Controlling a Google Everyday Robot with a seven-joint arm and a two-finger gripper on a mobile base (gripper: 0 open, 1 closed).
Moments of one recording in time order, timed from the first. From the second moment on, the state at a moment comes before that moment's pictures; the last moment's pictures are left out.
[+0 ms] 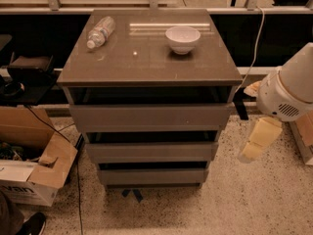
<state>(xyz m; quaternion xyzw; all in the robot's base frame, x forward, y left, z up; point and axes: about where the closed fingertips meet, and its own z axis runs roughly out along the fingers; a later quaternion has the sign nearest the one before) 0.453 -0.209 0.861 -0.57 0.80 0.04 0.17</state>
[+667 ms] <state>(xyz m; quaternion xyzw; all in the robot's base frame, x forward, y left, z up) 0.463 -0.192 0.808 -0.57 0.79 0.10 0.21</state>
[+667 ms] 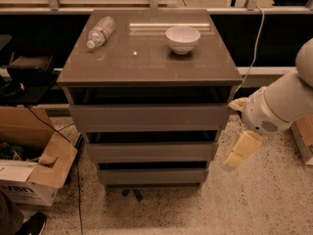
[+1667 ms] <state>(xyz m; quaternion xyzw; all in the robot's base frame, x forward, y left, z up) 0.479 -0.168 0.706 -0.57 0.76 0.20 0.23</state>
